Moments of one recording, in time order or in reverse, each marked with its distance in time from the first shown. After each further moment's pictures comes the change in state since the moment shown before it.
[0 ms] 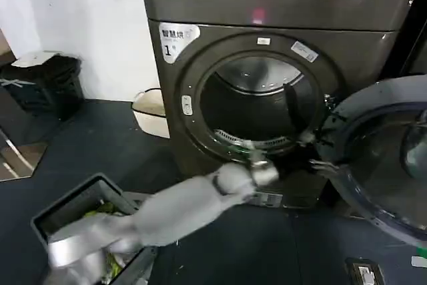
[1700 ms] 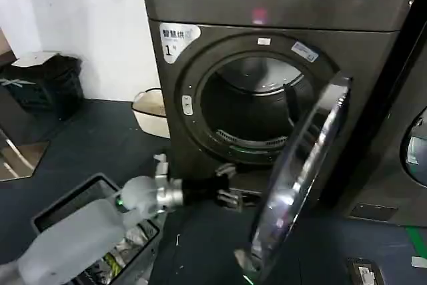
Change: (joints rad) left arm 0.222 0.427 -0.214 -0.310 -0.176 0.298 0.405; right arm 0.119 0.071 -0.475 0.110 -0.021 -0.033 -0.110
